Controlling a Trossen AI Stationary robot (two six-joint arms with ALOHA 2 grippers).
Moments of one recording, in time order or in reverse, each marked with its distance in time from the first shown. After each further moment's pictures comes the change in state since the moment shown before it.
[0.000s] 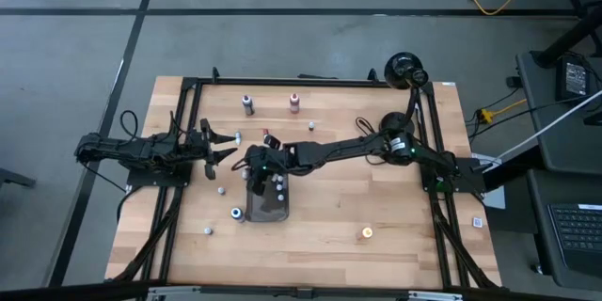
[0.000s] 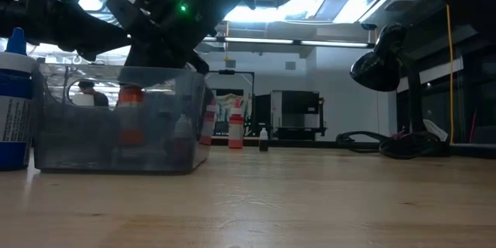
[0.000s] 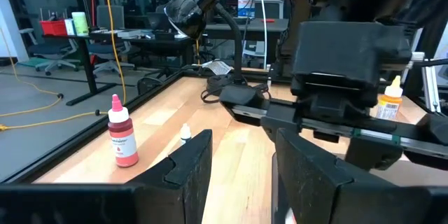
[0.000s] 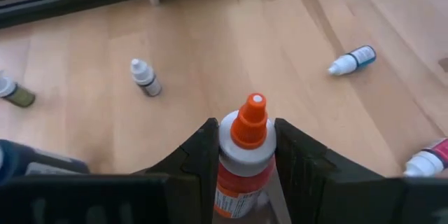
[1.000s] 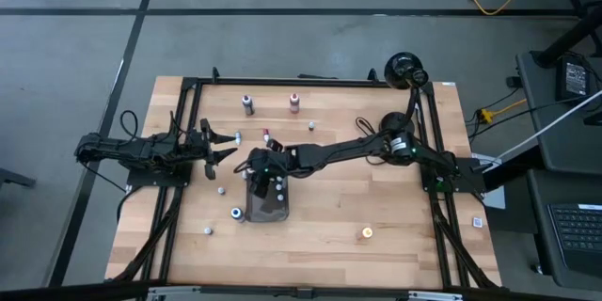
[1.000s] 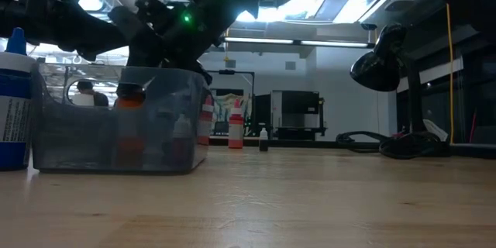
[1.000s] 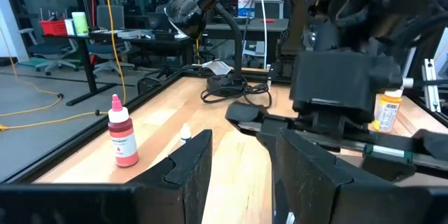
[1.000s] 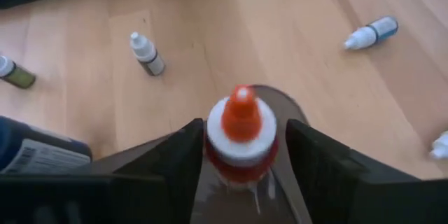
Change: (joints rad) left arm 0.000 0.000 0.000 0.000 0.000 0.000; right arm 0.007 -0.009 -0.065 0.029 -0.035 0.030
